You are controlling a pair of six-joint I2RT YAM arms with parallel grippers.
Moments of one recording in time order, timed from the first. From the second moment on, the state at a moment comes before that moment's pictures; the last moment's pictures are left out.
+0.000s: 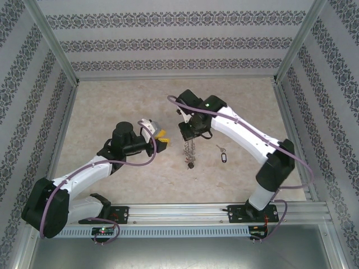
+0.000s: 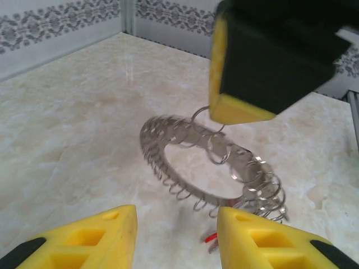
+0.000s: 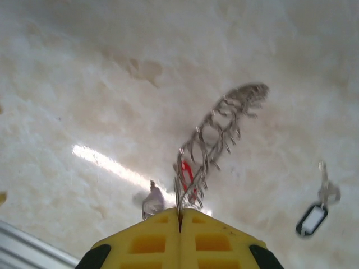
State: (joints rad) left arm -0.47 1.17 0.57 0.28 0.58 0.10; right arm 0.73 1.73 1.69 -1.25 -0.03 0.35
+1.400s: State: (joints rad) left arm -0.67 1.49 0.71 0.23 0.59 0.70; right arm 0.45 1.74 1.41 -1.21 -0.70 0.72
